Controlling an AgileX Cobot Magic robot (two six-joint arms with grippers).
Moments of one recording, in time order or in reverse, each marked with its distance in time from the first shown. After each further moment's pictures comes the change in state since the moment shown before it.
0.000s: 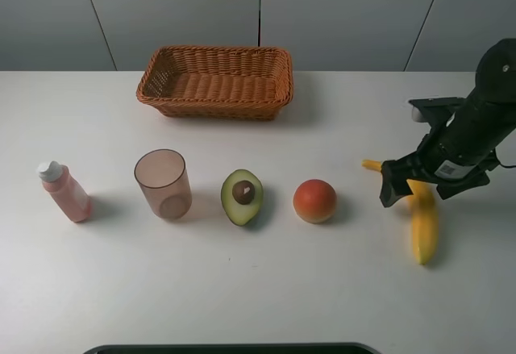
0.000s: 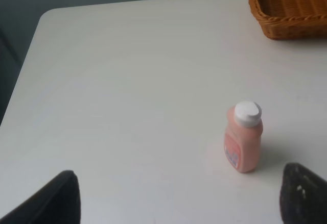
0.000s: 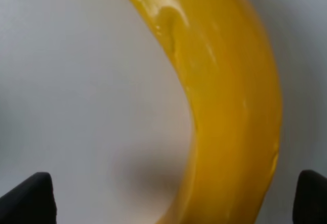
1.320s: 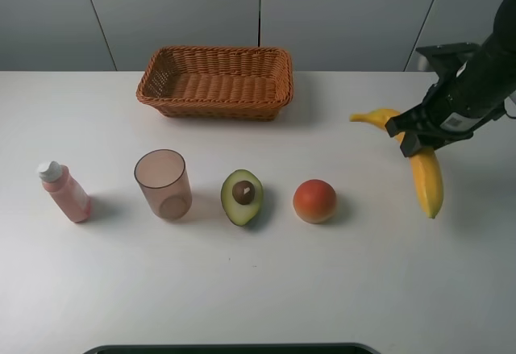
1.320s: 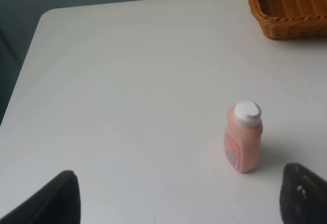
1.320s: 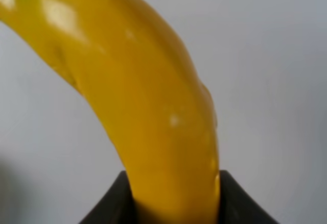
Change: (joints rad) left arm 0.000 0.000 0.000 0.000 0.000 0.000; right arm 0.012 -0.116 -0.223 -0.006 0.089 -0.084
